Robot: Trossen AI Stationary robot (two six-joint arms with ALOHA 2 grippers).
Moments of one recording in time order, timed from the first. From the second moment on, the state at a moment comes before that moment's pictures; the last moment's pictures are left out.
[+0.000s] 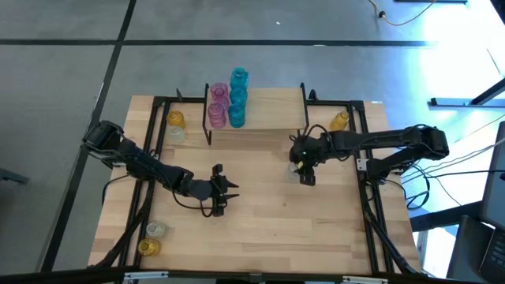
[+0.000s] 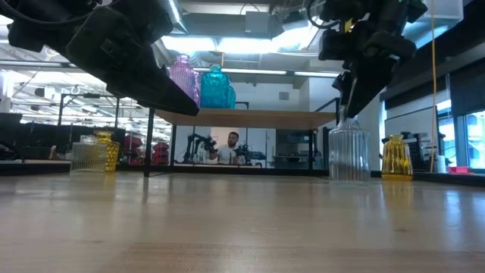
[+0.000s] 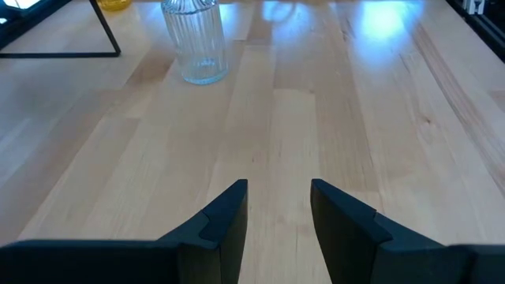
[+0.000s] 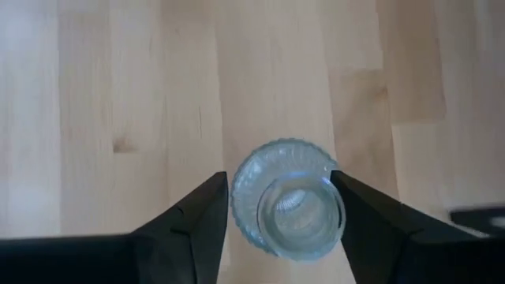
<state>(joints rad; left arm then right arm) -0.38 1.50 0.57 0.39 -0.45 -0.23 -0.04 1.35 0.94 -0.69 -0.05 0.01</state>
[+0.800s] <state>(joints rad) -0.38 1.50 0.57 0.39 -0.45 -0.23 -0.04 1.12 0.49 -0.05 -0.04 0.02</state>
